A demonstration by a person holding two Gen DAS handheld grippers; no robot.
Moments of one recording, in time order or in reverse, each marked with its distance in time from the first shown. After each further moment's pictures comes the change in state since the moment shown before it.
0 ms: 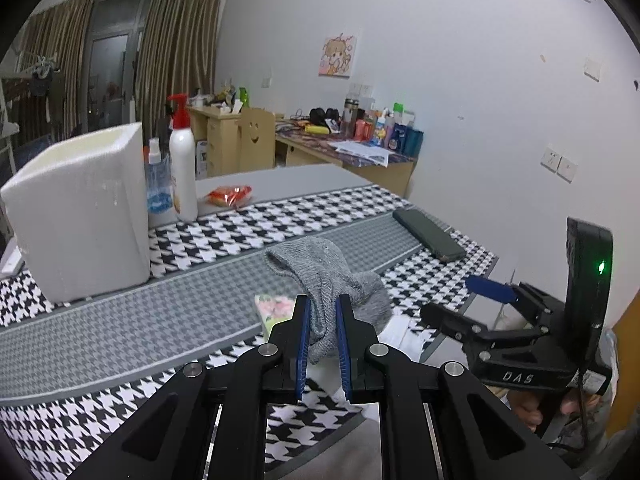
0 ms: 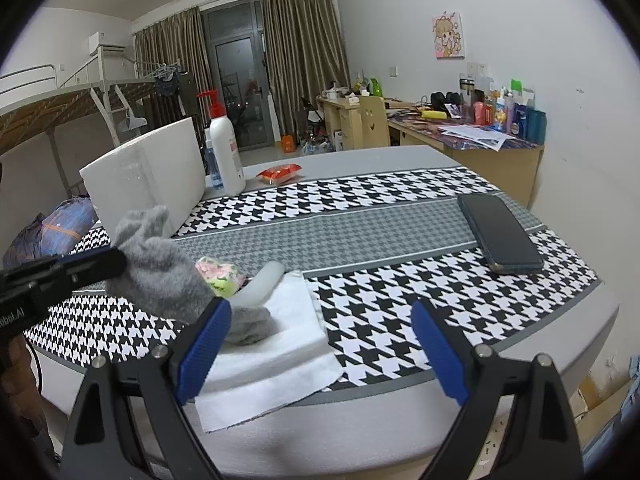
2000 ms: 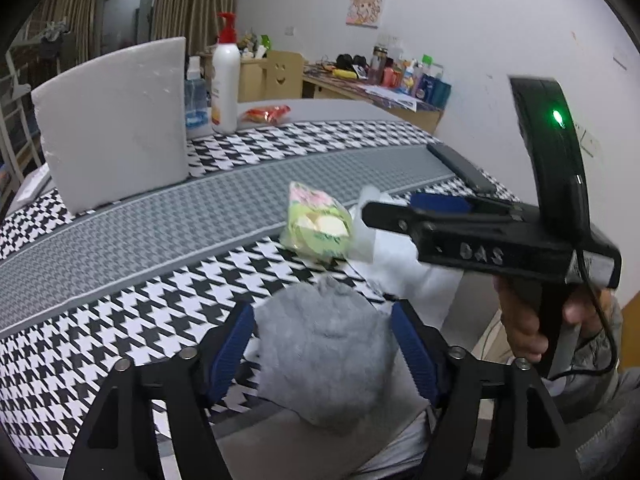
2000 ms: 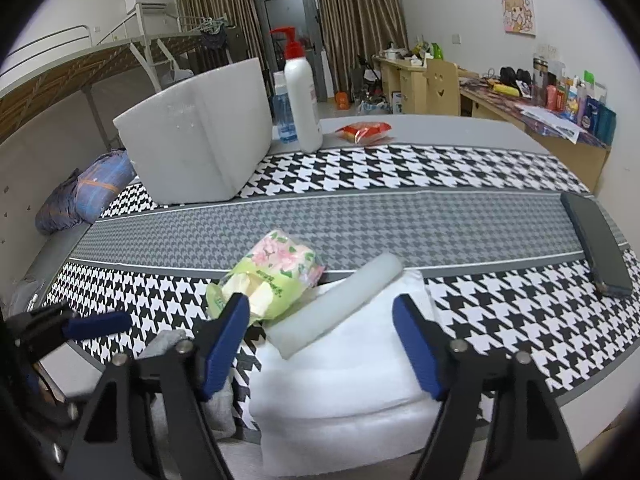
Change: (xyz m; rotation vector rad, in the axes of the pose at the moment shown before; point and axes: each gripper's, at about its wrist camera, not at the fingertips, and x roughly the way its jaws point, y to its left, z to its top) left arm 0.000 0.030 -0.063 -0.050 0.211 0.059; right arm 0.060 0.069 0.009 -0.082 0.186 0.171
